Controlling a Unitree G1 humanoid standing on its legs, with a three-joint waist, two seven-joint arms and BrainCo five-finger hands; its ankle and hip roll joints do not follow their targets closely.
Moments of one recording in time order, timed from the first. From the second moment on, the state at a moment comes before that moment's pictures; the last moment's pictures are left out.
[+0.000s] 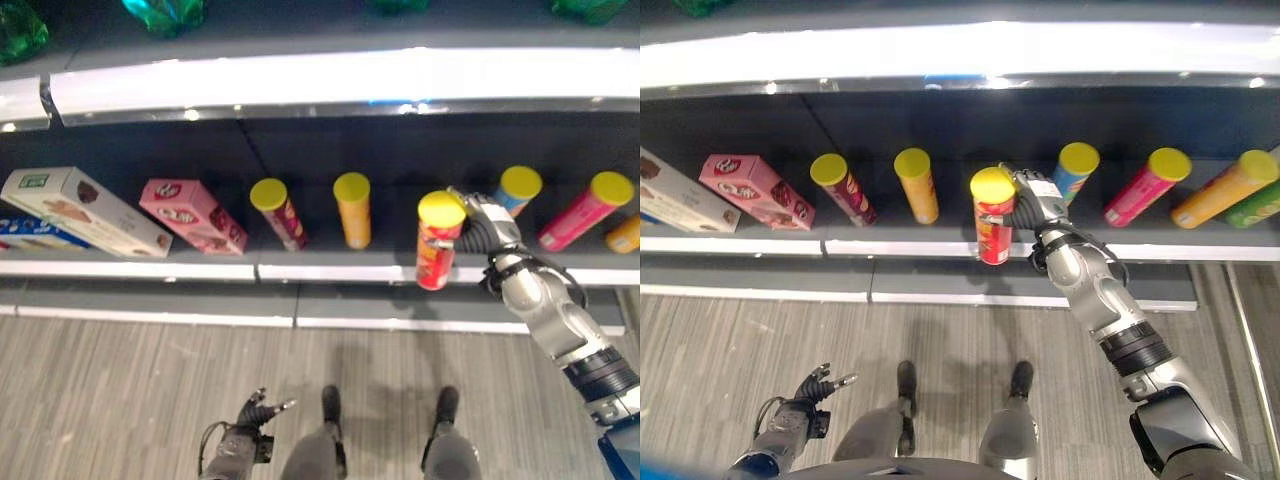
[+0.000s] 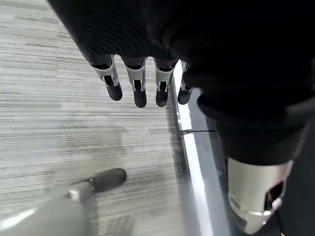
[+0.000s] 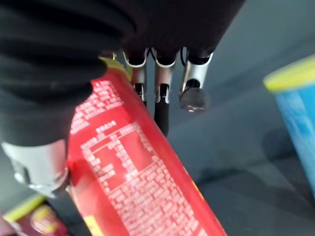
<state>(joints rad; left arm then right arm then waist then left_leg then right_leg) -0.06 0.27 -0.18 1.00 -0.18 -0.11 0.14 -0.52 -0.65 0.35 0.14 -0.48 -0.03 -0.23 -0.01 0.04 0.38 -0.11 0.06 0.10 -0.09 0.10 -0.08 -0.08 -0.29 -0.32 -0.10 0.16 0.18</state>
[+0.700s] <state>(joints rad) -0.15 0.24 -0.24 0.97 -0.18 -0.13 0.19 -0.68 -0.64 0.32 0.17 -0.59 0.02 -0.44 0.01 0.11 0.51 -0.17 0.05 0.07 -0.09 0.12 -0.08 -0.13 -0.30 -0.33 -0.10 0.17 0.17</state>
